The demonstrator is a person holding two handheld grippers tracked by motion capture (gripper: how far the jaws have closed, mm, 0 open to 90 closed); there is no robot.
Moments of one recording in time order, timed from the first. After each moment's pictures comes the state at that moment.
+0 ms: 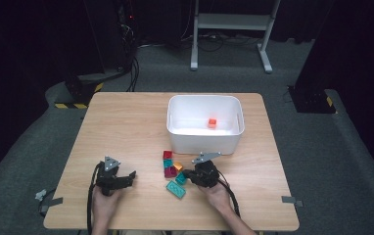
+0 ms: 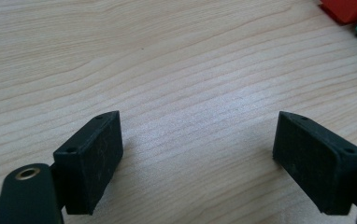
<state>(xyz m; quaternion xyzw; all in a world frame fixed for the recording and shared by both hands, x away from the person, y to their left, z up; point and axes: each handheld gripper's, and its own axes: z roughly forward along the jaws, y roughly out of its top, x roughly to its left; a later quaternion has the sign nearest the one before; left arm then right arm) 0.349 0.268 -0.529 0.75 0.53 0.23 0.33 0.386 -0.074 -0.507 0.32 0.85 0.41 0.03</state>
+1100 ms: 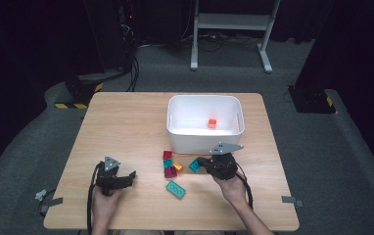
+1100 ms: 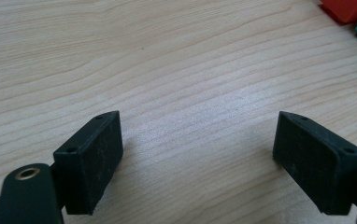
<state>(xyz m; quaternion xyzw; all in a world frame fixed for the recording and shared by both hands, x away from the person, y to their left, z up) 0.348 0.268 -0.529 0.75 0.53 0.23 0.33 0.385 -0.118 -0.451 0.32 0.83 0.44 0.10</state>
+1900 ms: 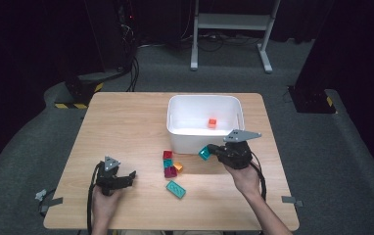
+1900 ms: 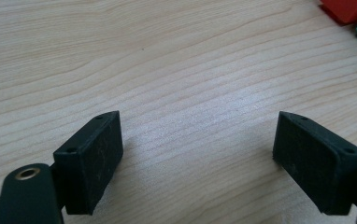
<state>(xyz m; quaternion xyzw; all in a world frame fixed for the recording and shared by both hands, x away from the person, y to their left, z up) 0.349 0.268 -0.529 0.75 0.53 0.23 0.33 0.390 -0.145 -0.394 0.32 0.82 0.46 0.13</state>
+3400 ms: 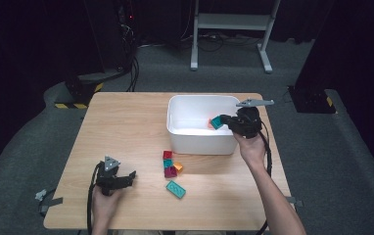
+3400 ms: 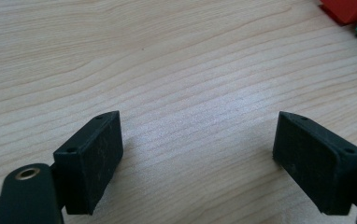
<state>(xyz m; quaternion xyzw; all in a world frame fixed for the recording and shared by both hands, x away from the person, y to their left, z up) 0.349 0.268 -0.529 0.75 0.53 0.23 0.33 0.462 -0.168 -0.356 0.41 0.78 0.45 0.15</state>
